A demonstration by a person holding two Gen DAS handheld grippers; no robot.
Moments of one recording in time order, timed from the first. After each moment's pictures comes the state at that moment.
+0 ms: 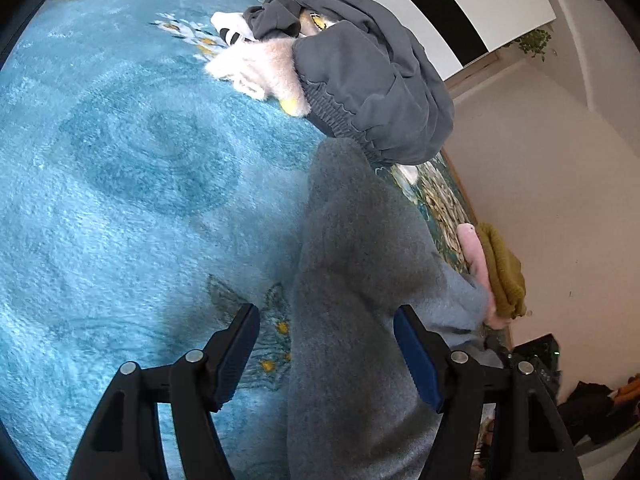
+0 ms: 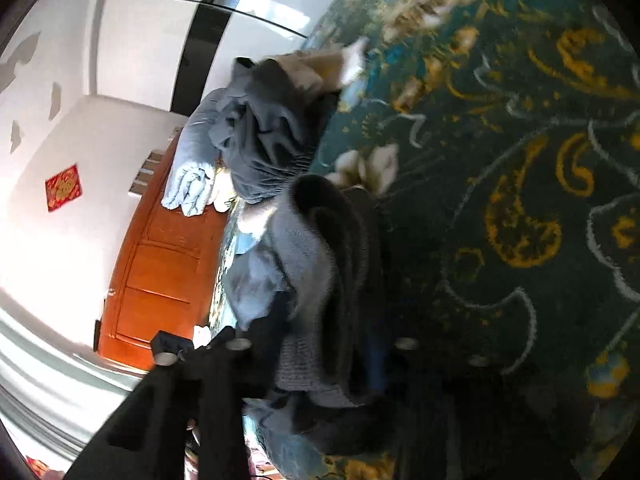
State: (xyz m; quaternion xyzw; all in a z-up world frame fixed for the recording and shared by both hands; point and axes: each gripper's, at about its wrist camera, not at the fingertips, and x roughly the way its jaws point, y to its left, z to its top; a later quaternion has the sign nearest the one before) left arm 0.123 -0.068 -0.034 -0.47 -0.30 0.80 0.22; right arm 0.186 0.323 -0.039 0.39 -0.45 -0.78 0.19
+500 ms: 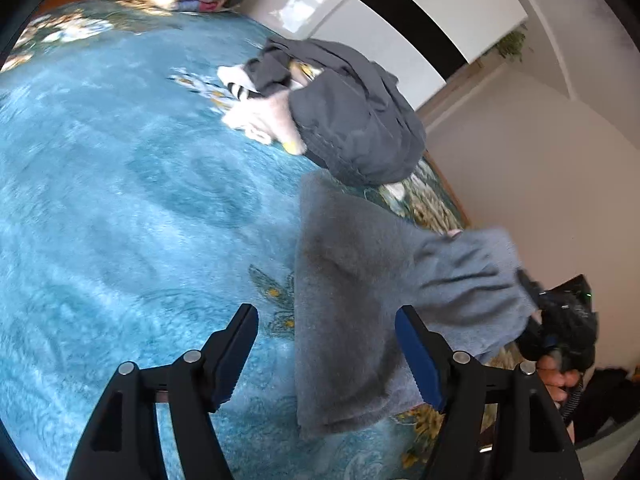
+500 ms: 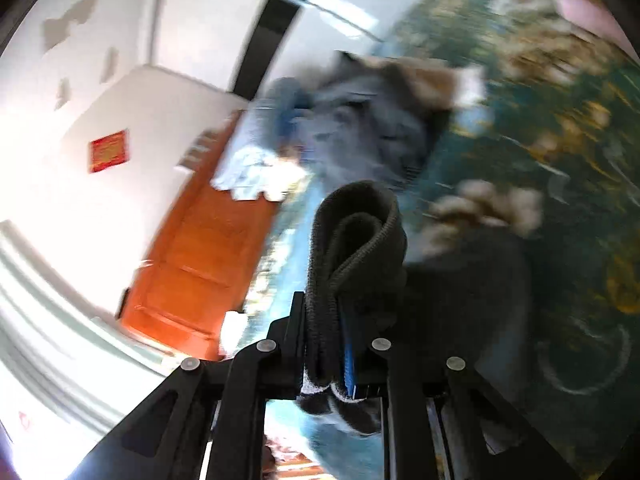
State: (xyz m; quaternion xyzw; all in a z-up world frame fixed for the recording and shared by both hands) left arm 0.182 -0.106 0.008 -0.41 -0.28 0.84 0.22; right arm 0.165 0.267 0.045 0.33 -0.42 -0.79 0.29
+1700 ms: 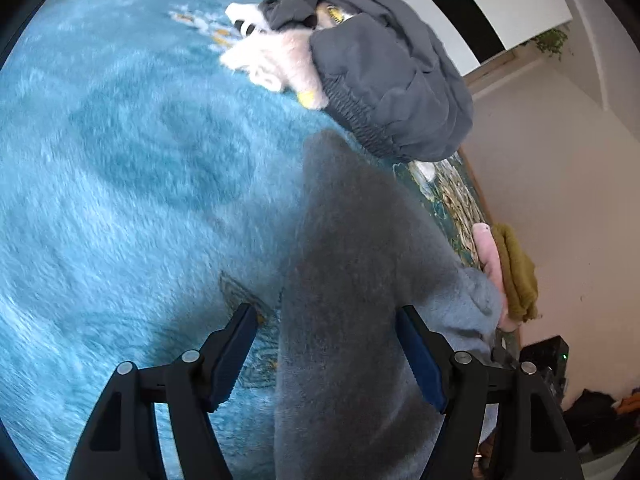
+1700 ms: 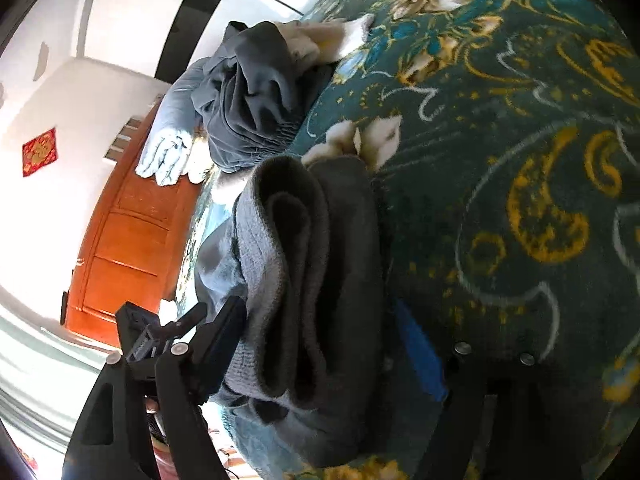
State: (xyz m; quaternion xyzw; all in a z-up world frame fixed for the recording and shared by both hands) left arm 0.120 -0.063 -0.041 -0.49 -0.29 0.80 0.20; right arm 0.167 0.293 -0.054 0.44 -0.40 -0.78 0.17
